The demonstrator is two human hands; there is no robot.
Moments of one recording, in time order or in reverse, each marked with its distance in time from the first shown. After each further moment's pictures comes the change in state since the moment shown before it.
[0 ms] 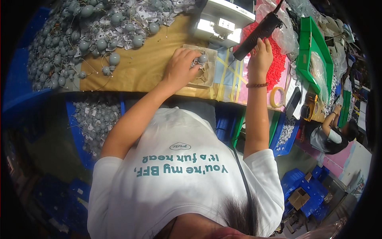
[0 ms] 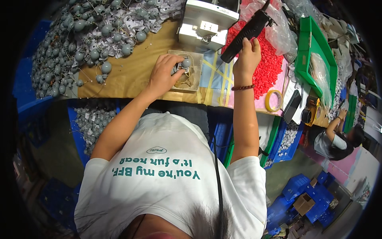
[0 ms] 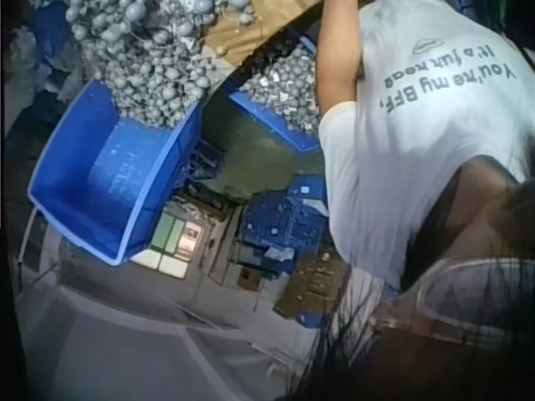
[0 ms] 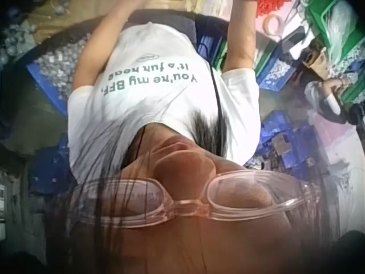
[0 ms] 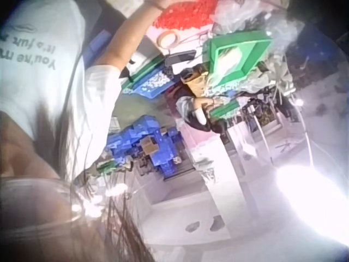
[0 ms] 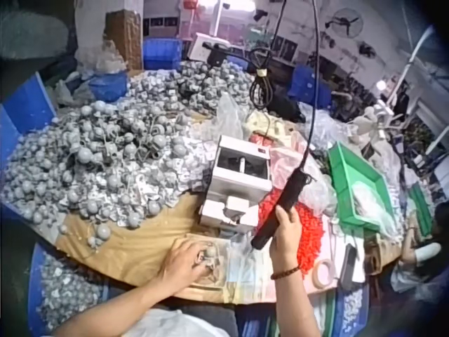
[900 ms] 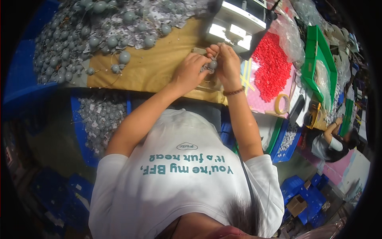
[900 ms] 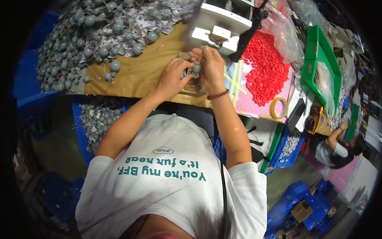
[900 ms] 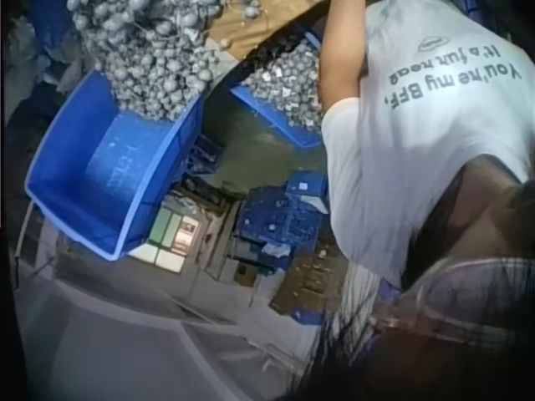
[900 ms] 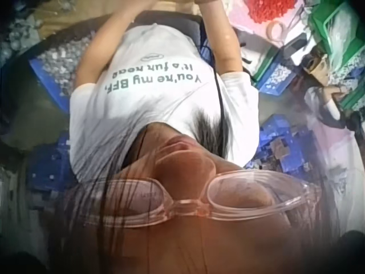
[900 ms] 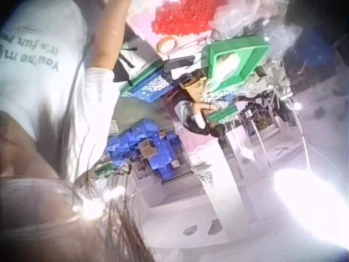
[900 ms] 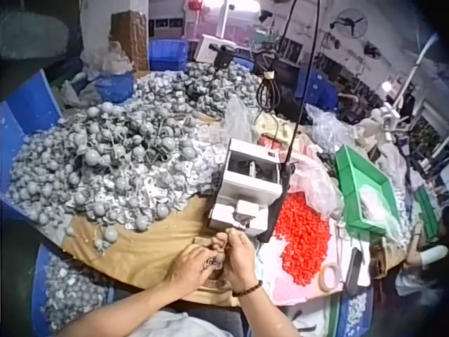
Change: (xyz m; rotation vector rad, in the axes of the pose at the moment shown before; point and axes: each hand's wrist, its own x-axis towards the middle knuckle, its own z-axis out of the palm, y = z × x) left_hand -0.003 -0.006 -0.002 -0.050 0.023 0.014; right_hand -0.086 0.035 0.067 0.228 -0.343 0.556
